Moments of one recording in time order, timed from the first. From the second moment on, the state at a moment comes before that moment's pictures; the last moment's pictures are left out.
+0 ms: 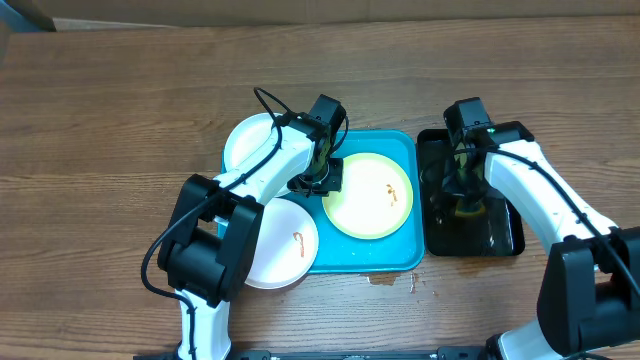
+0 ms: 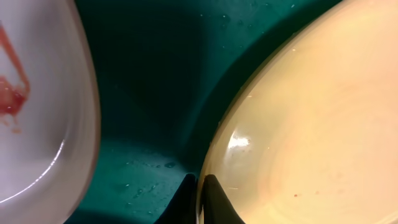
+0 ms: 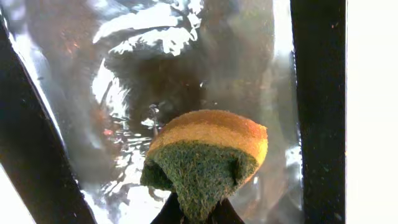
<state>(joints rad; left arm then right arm) -0.48 2.06 1.46 -0.90 0.12 -0.39 0.20 1.72 1.18 -0.95 0.24 0.40</state>
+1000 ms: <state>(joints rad) -0.48 2.06 1.46 -0.88 0.08 -0.42 0.21 1.72 1.25 -0.87 0.01 0.30</state>
